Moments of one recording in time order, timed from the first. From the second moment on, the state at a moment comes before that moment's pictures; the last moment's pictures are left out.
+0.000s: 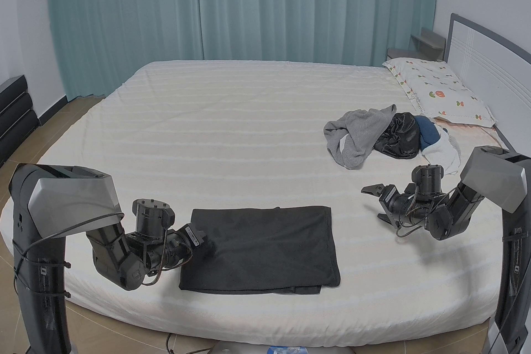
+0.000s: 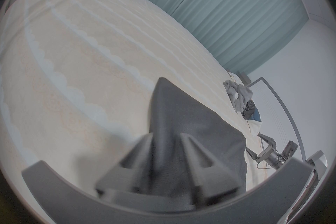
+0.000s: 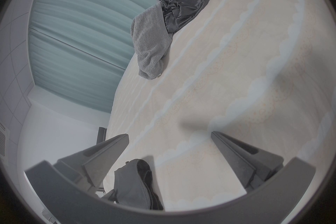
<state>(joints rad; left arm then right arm) -0.30 2.33 -0.64 -1.08 -0.05 -0.79 0.11 2.41 -0.97 -0.90 0.29 0.93</state>
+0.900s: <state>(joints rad) -0.28 2.33 -0.64 -1.08 -0.02 -0.80 0.11 2.41 -0.97 -0.90 0.29 0.93</state>
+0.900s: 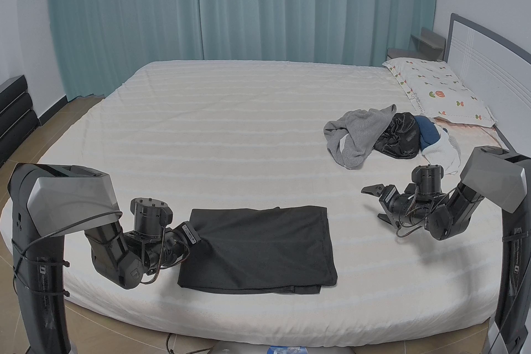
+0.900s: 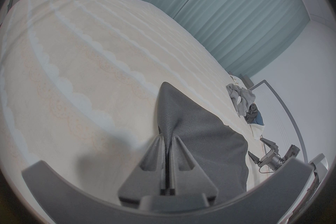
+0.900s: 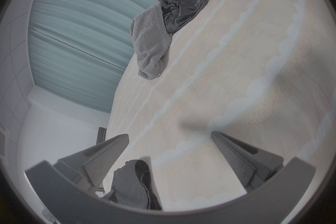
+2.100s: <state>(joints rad) -0.25 2.31 -0.64 -1.08 -0.01 -0.81 0.11 2.41 -0.97 -0.90 0.29 0.93</state>
